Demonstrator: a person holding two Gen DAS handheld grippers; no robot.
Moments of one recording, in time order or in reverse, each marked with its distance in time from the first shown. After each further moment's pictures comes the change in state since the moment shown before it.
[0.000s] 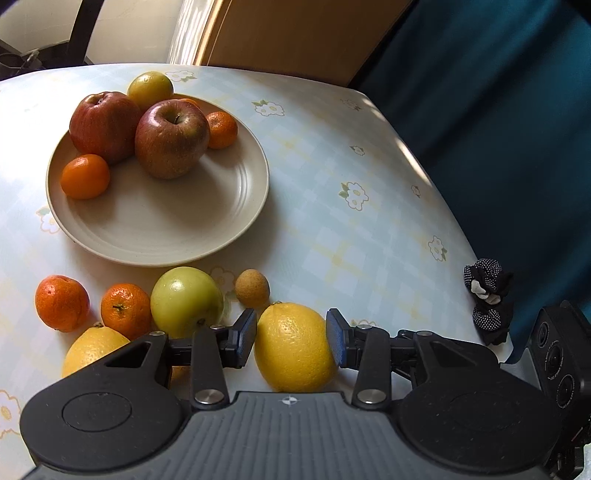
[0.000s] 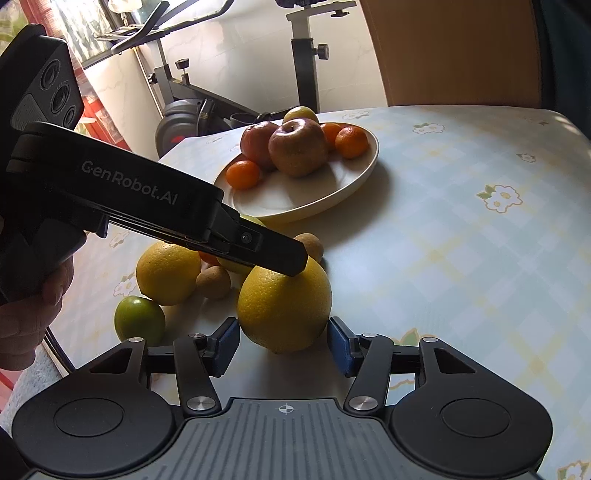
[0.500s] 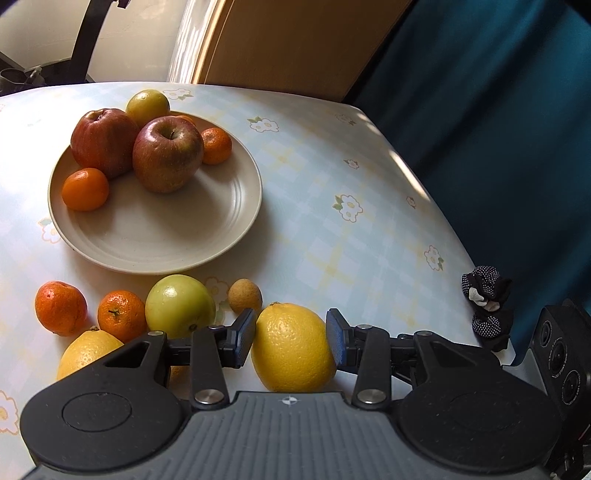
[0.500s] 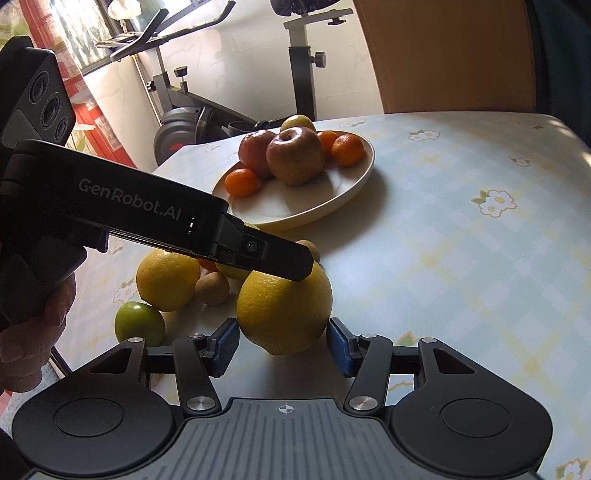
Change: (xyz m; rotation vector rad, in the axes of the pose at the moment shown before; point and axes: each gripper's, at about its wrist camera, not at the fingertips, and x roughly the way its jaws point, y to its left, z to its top) left arm -0.010 -0.010 -0.006 0.022 -0.079 0.018; right arm -0.008 0.003 0.003 -0.006 -0.052 -0.003
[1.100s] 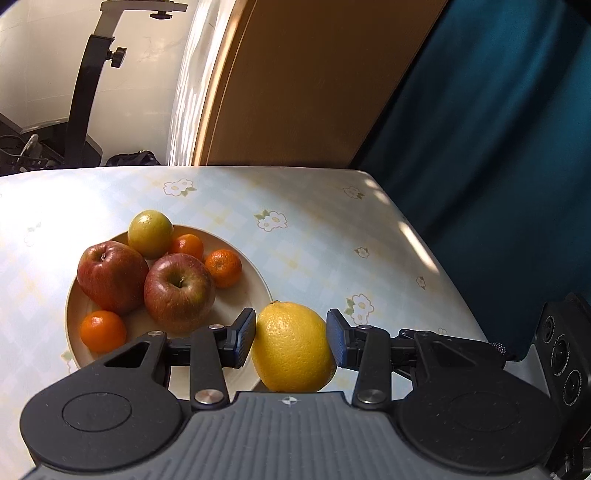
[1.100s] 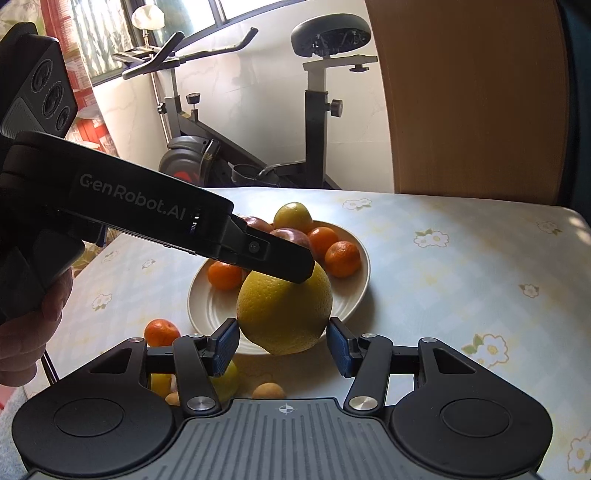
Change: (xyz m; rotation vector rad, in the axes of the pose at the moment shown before) left arm -0.007 0.003 0.091 0.050 -0.094 0.048; right arm 0.025 -0.019 0.101 -0.112 -0.059 -0.005
